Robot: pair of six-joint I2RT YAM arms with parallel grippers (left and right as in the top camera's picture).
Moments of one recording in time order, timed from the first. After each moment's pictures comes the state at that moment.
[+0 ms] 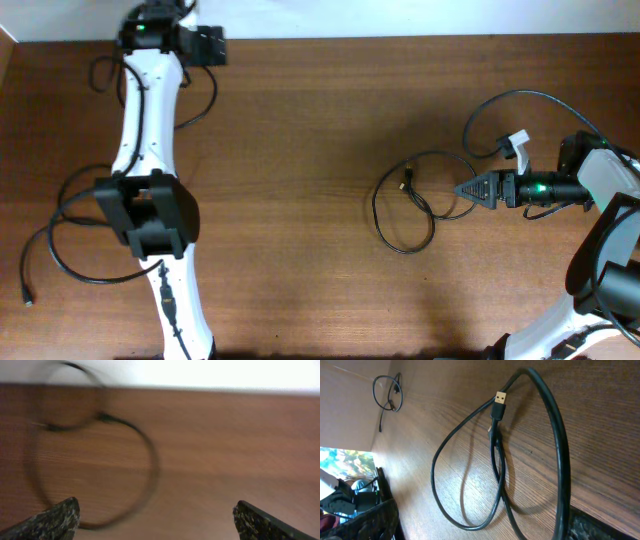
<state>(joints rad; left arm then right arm) 0.01 2.32 2.38 -0.99 -0.05 0.01 -0.41 1.94 1.23 -1.07 -0.98 -0.76</state>
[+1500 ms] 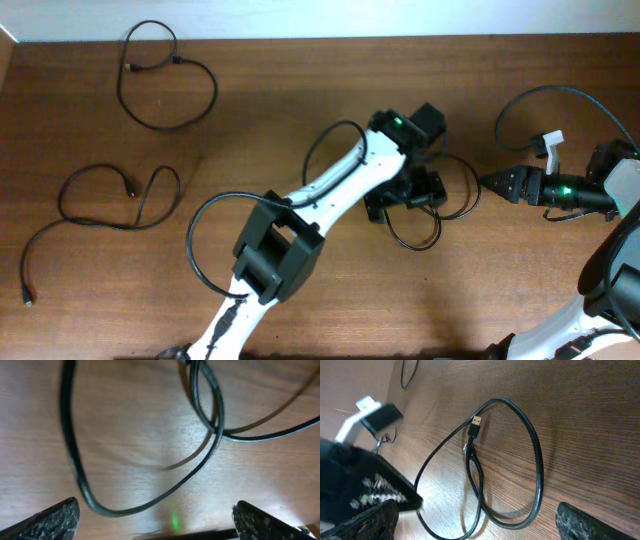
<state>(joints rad) -0.79 2.35 2.11 -1.27 0.35 -0.98 -0.54 1.94 1.23 -1.00 -1.02 -0.68</state>
